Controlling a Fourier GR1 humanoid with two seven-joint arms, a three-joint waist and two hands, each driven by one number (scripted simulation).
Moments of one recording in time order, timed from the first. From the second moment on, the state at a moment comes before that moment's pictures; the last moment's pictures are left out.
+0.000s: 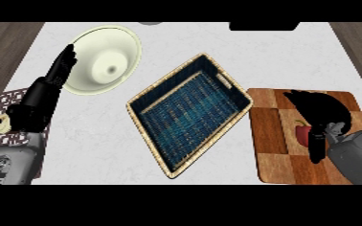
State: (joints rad) left arm -0.21 0.39 -0.02 -1.54 -0.03 0.02 0.01; right arm -0.36 -0.69 0.45 -1.48 0.63 0.64 0.58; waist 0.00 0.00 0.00
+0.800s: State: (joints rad) left arm -0.21 0.34 0.05 -1.55 -0.09 -0.04 0.00; right arm -0.24 -0.60 0.34 -1.43 0.85 0.59 0.42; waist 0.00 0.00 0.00
